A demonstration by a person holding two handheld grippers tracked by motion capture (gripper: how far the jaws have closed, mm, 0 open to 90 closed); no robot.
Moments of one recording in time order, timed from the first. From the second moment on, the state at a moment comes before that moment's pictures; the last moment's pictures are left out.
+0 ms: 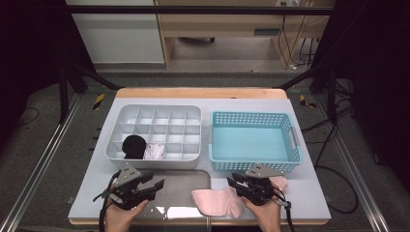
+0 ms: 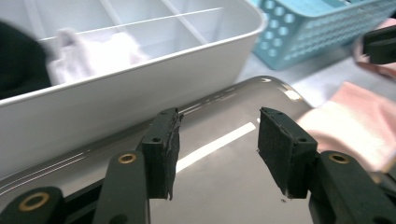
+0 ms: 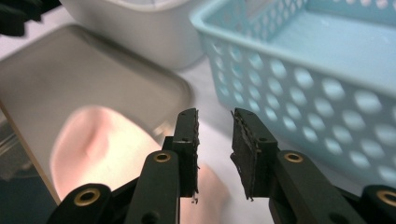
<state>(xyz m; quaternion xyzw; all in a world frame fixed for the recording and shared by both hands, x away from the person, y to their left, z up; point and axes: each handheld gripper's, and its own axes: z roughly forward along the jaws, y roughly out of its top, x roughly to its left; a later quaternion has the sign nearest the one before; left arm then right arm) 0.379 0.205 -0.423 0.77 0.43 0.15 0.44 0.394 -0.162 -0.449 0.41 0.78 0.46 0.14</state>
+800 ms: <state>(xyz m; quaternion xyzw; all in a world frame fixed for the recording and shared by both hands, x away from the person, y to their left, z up) 0.382 0.122 -0.457 0.84 0.40 0.08 0.35 0.379 -0.166 -0.486 0.41 0.81 0.41 0.10</state>
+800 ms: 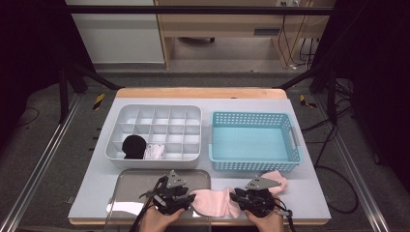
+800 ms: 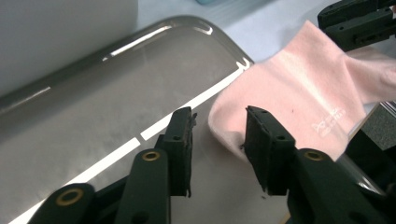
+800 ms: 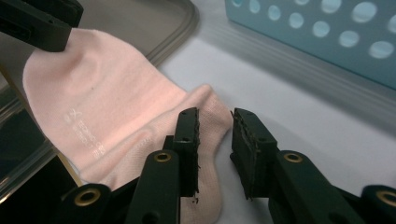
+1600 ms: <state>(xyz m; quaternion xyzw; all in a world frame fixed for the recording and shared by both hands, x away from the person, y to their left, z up) 0.377 0.112 -0.467 0.84 0.39 0.10 0.37 0.401 -0.172 -0.479 0.43 0.80 0.39 0.15</state>
